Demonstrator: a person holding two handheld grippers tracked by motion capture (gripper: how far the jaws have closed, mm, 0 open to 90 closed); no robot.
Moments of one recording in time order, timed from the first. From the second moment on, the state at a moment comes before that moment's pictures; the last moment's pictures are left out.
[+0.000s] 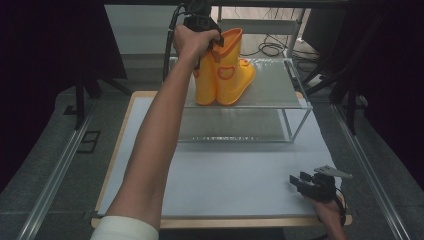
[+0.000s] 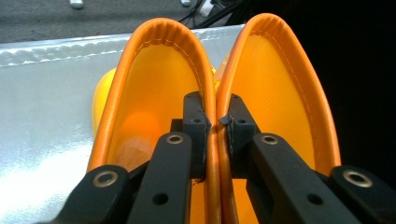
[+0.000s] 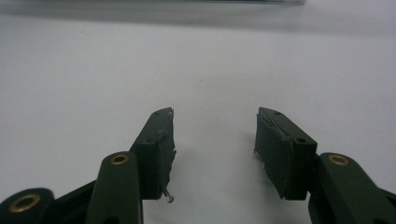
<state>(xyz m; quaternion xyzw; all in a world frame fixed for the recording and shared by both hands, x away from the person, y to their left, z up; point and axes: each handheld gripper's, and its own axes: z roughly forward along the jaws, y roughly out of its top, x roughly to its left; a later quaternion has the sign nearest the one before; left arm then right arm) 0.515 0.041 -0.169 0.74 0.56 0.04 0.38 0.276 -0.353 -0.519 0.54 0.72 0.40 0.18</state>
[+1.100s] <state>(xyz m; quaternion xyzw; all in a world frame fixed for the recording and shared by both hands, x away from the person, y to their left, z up) 0.443 0.101 -0.144 0.77 0.45 0.04 0.45 0.273 -0.351 -0.517 0.53 0.72 0.40 0.19</state>
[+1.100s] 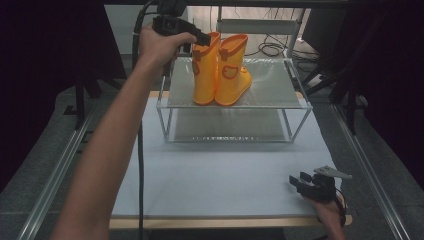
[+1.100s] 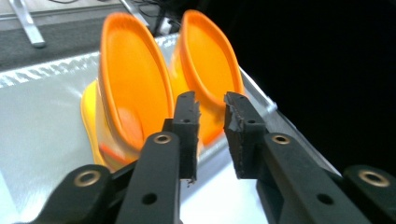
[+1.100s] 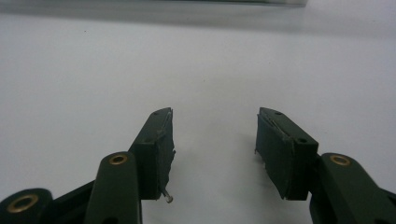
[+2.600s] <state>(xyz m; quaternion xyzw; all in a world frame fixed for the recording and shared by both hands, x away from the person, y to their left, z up) 0.455 0.140 -0.301 0.78 0.50 0.05 0.37 0.274 -0.350 -0.518 0.53 0.73 0.40 0.19</state>
